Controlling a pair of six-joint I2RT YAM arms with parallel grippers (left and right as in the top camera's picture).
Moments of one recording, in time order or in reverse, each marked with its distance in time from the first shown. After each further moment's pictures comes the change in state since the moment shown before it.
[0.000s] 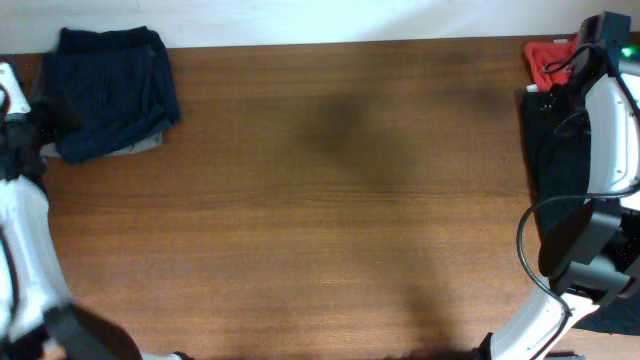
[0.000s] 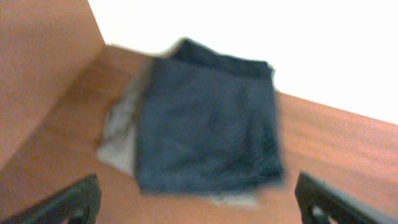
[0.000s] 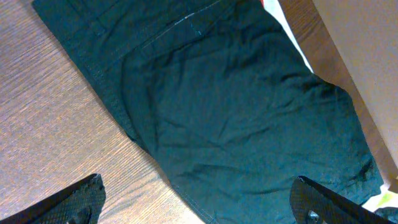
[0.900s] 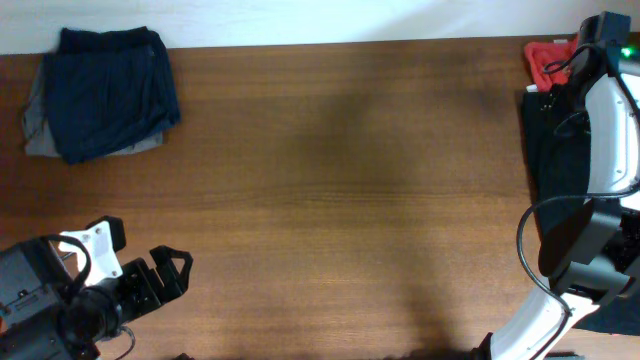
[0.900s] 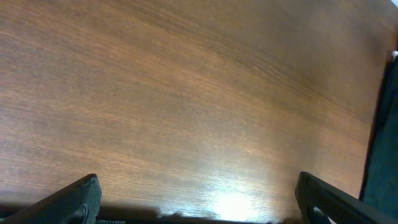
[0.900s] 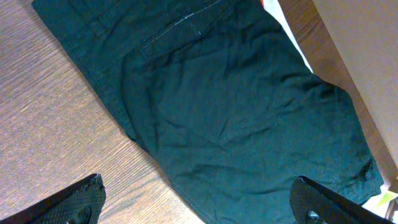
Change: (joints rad) left arm 0.000 -0.727 -0.234 -1.110 0.256 -0.028; right arm 0.000 0.000 0.000 0.000 0.000 0.000
